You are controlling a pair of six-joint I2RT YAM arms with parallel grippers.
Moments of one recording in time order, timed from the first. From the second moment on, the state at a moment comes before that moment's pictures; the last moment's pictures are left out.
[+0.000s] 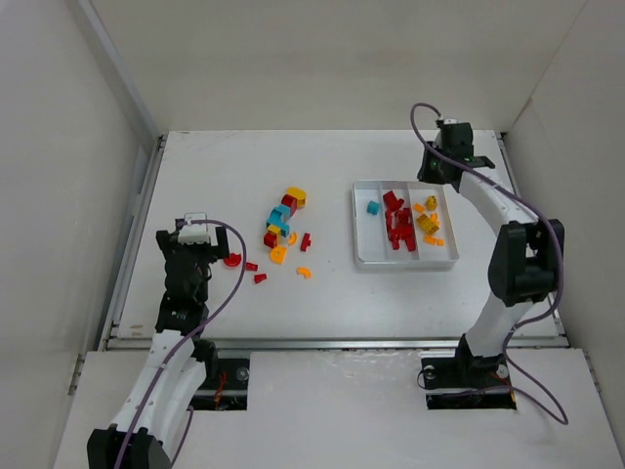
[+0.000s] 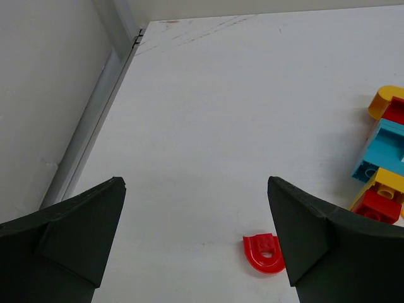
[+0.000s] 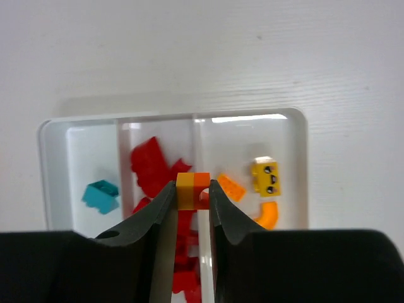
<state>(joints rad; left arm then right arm) -0.12 0.57 0.25 0.24 -0.27 0.10 0.13 1.78 1.45 -0.39 -0.02 0.19</state>
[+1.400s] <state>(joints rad) -0.12 0.54 0.26 0.21 -0.21 0.11 0.11 1.98 1.59 -0.58 0.13 0.15</state>
